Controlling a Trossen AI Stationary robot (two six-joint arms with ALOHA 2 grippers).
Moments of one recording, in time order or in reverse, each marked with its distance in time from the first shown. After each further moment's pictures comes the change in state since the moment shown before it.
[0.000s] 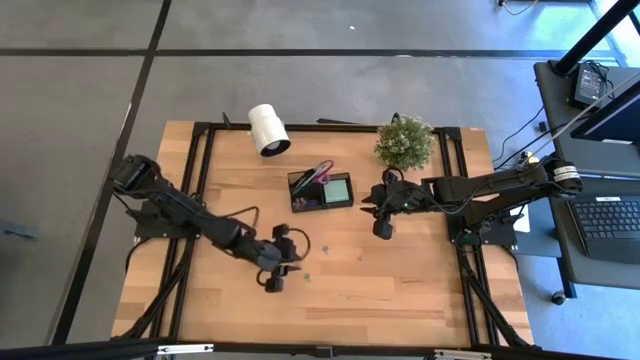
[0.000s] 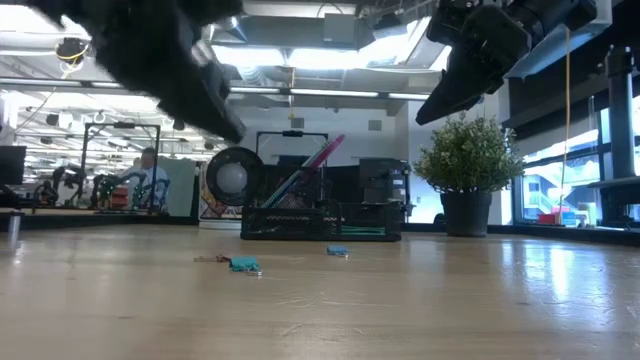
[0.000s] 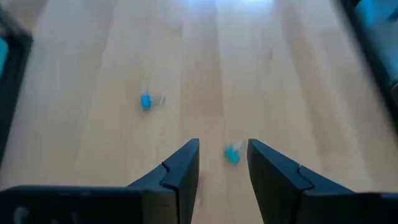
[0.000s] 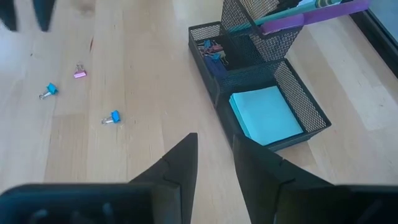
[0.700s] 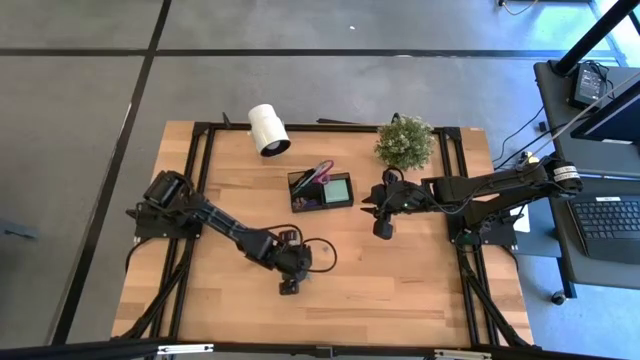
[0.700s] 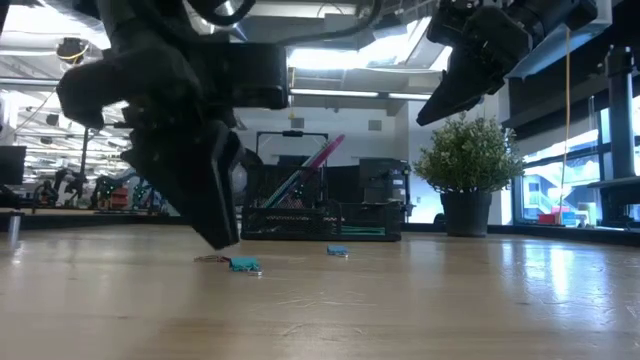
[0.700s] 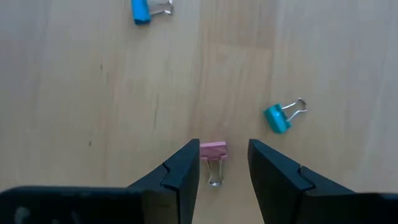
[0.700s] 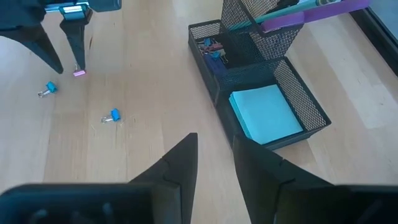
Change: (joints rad) left arm 0.041 0.321 0.286 -0.378 0.076 -0.122; right arm 0.000 0.000 0.000 -0.007 0.000 0.000
